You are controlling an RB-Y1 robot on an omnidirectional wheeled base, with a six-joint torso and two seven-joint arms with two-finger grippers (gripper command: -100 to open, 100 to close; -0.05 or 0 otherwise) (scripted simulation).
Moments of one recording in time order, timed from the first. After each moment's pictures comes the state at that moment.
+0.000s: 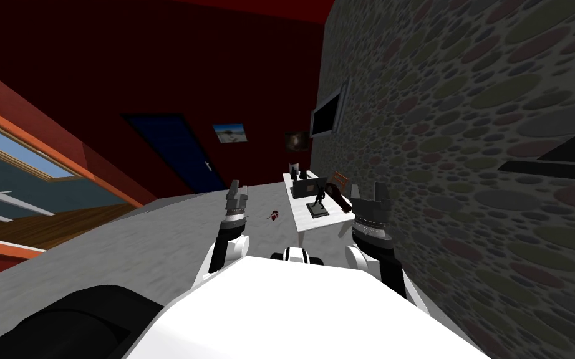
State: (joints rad) left arm 0.46 0.01 0.06 -2.34 -0.06 -0.41 -0.06; right arm 0.46 -0.01 0.01 -2.28 -0.01 -0.64 0.00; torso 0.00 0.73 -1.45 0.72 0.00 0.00
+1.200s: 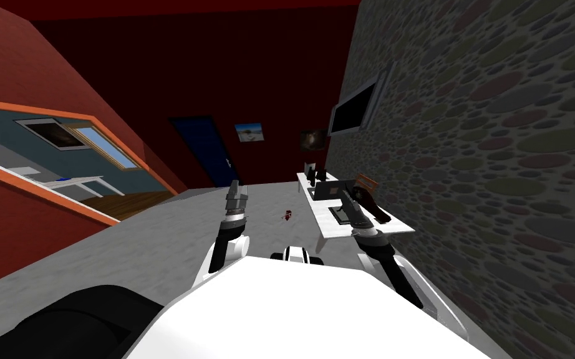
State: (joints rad) left arm 0.46 0.01 0.06 -2.34 -0.06 -0.41 -0.06; right arm 0.47 -0.27 -0.01 -2.20 0.21 -0.58 0.28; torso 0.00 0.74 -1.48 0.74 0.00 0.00
